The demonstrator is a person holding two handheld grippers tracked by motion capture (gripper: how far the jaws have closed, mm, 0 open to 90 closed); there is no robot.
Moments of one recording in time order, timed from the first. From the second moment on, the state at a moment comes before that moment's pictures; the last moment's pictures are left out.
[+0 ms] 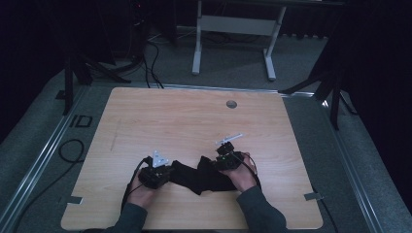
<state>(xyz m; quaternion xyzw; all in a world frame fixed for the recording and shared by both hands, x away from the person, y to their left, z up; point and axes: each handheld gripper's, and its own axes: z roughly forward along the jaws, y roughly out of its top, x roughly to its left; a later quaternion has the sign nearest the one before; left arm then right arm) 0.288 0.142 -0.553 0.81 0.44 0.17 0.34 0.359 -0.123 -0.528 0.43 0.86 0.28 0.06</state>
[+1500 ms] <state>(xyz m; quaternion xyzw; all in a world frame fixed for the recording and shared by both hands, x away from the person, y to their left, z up) 0.289 0.142 -0.555 0.81 0.44 0.16 0.34 0.323 -0.127 -0.498 0.40 0.85 0.32 0.11</state>
